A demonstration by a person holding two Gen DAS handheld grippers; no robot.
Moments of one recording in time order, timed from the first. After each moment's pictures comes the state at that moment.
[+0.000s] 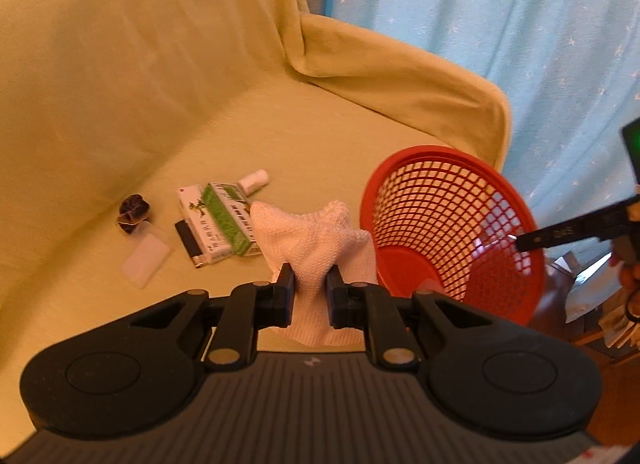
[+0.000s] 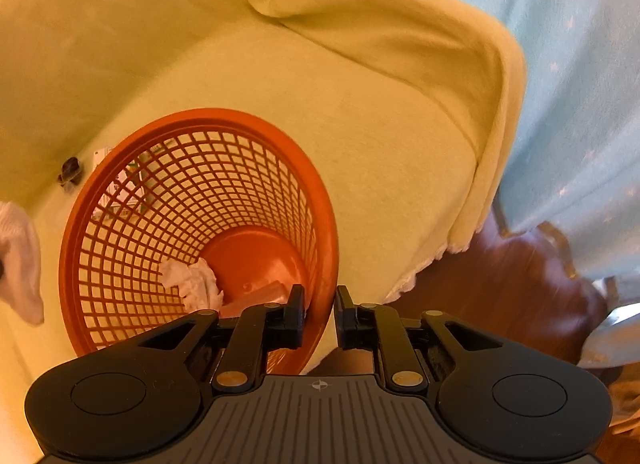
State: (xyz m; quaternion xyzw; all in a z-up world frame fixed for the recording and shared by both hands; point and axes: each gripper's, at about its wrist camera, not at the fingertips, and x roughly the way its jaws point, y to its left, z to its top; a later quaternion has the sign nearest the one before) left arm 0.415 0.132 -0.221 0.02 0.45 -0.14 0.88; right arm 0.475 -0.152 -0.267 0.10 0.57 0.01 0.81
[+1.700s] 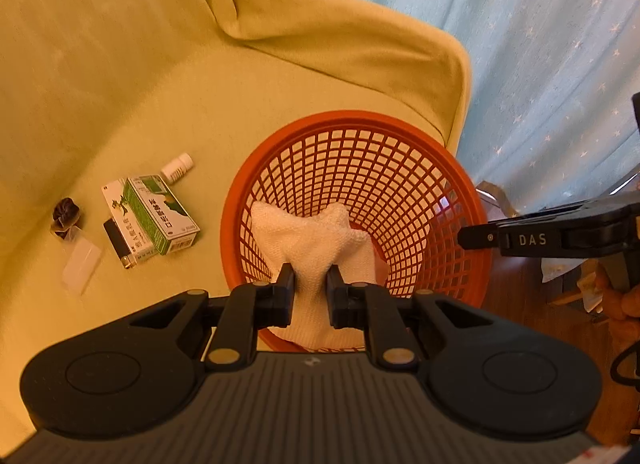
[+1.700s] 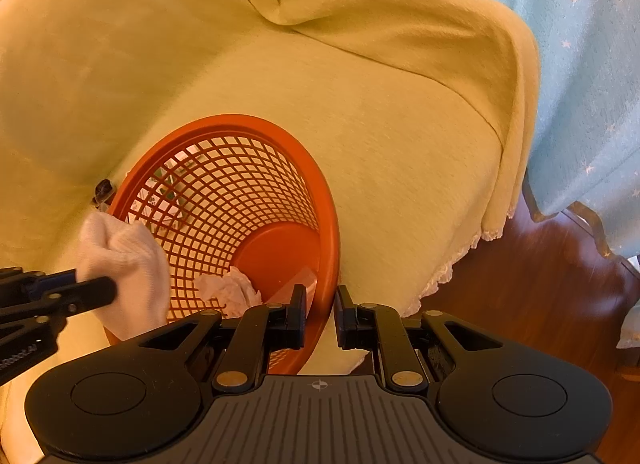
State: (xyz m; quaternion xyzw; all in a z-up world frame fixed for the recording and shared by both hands) left arm 0.445 0.051 -0.234 0.05 0.52 -0.19 0.83; right arm 0.461 -0.151 -0.255 0.14 0.55 0.03 0.82
